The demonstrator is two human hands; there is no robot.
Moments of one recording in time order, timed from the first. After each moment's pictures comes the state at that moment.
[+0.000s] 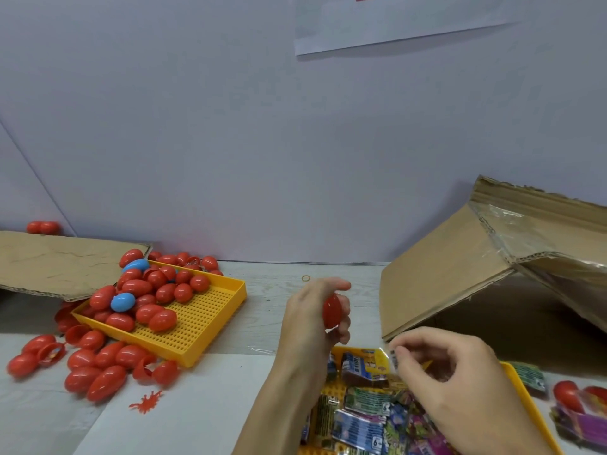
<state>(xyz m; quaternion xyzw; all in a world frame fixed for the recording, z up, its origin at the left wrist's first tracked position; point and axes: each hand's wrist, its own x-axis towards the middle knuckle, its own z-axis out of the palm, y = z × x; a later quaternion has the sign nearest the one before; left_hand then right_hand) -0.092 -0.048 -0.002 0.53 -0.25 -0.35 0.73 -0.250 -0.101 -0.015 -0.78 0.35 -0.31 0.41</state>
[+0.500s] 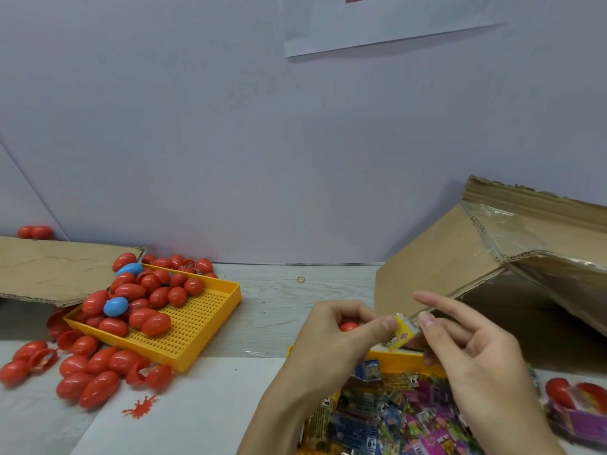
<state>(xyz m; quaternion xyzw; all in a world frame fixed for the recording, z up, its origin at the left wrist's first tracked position) -0.100 -0.044 -0.004 0.61 -0.46 -0.34 0.54 -0.249 -0.113 -0.017 -0.61 0.32 -0.45 0.57</state>
